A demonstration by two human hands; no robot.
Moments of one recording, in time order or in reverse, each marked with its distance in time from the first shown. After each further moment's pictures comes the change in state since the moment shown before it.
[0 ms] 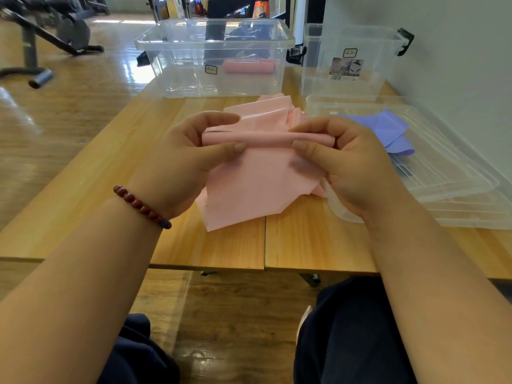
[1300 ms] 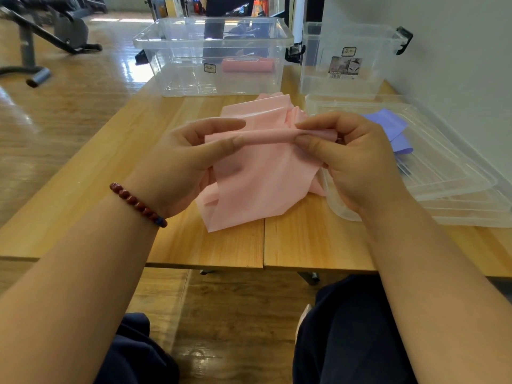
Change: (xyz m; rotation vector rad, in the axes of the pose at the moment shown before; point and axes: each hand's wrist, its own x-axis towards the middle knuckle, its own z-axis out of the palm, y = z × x) left_hand -0.002 0.001 0.000 -0.061 -0.051 -0.046; right_hand -0.001 -0.003 0.002 0.011 0.114 -0.087
